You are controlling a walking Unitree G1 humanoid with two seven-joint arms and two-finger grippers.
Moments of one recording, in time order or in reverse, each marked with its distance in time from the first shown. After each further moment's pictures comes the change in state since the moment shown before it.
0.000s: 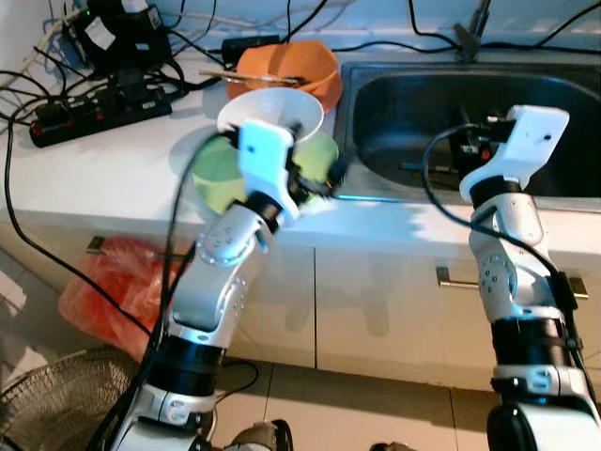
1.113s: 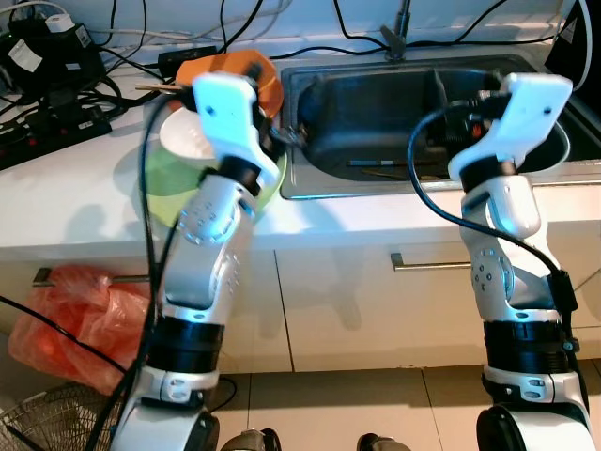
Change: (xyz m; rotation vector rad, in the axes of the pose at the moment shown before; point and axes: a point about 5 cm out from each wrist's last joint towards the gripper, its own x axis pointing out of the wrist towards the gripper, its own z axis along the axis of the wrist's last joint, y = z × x) left arm 0.010 0.018 0.037 0.046 -0.195 0.138; right arm 0.001 0.030 0.036 0.003 -0.105 0.089
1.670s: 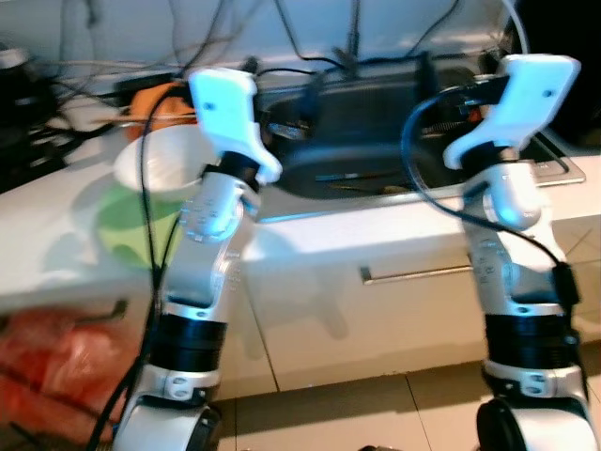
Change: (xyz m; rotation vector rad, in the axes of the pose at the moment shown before) left arm 0.002 -0.005 0.000 -0.001 -0.001 -0.005; right arm 0.004 0.003 0.011 -0.014 -0.031 0.021
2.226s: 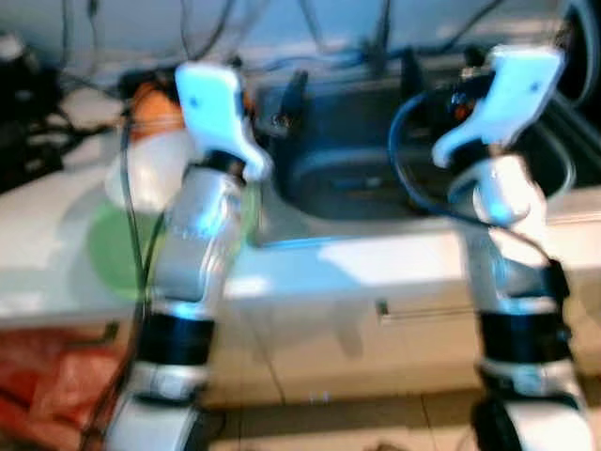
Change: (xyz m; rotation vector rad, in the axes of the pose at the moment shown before) left arm 0.001 -0.002 -0.002 0.006 0.015 -0.005; right arm 0.002 0.002 0.000 -0.005 0.002 0.007
